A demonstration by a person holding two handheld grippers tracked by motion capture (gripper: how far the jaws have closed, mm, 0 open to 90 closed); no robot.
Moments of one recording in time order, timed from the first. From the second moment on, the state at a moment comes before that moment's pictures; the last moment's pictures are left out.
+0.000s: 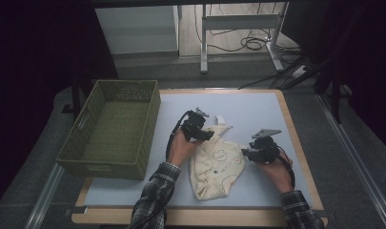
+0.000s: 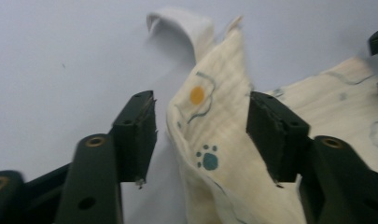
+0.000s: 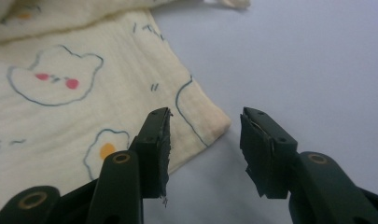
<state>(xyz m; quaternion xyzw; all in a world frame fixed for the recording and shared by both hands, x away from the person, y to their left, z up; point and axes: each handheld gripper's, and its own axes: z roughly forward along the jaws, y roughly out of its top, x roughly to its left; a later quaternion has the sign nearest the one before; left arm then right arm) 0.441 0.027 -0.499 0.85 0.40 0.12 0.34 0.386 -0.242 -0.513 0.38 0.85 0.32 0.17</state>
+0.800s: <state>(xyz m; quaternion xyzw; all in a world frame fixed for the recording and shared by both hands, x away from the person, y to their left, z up) 0.423 0.101 -0.514 0.79 0.48 0.16 0.34 0.415 -0.292 -0.491 0.42 0.83 0.31 0.20</state>
